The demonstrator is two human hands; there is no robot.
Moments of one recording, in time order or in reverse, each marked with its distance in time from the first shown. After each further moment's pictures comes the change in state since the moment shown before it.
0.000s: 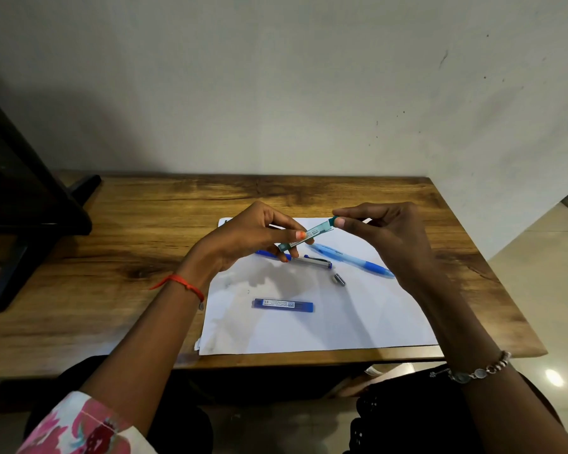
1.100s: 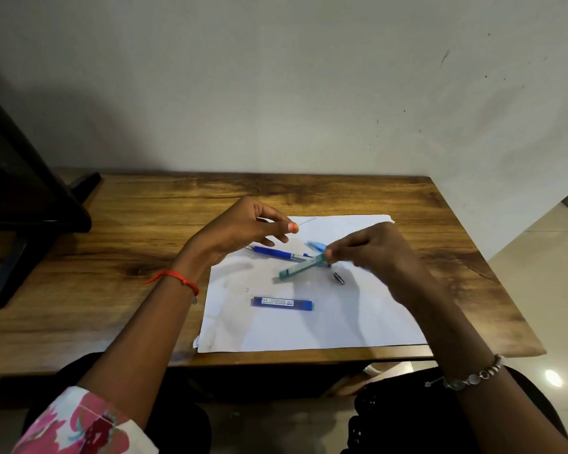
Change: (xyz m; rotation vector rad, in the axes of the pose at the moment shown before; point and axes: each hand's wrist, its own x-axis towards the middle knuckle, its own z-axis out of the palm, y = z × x) left_hand 0.009 -0.012 -0.012 0.080 0.115 -0.055; right_hand -0.006 0.011 0.006 -0.127 -0.164 0.232
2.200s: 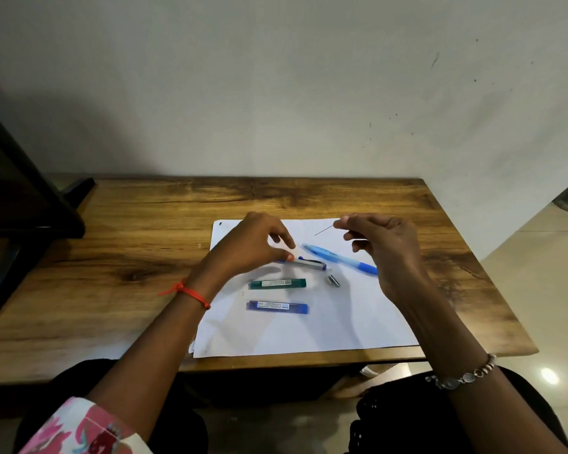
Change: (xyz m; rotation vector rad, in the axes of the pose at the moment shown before) left_hand 0.005 -0.011 0.018 0.487 0.075 0.164; right_hand 0.004 0.003 -0.002 0.436 0.302 0.002
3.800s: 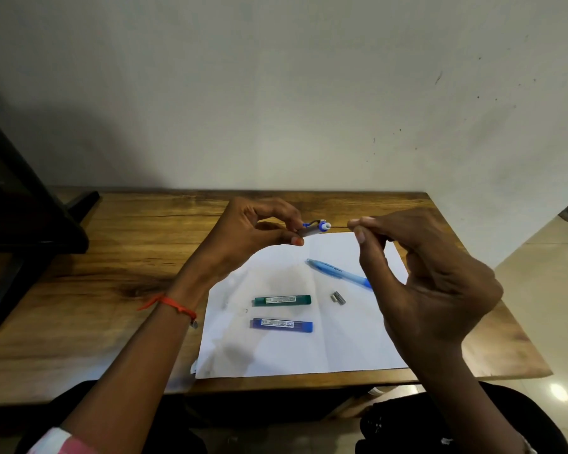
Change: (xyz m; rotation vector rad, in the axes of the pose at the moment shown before) left_hand -0.011 0.021 -0.031 -0.674 0.157 0.240; right_hand -0.063 -0.031 0.007 -0.356 0.226 -1.163
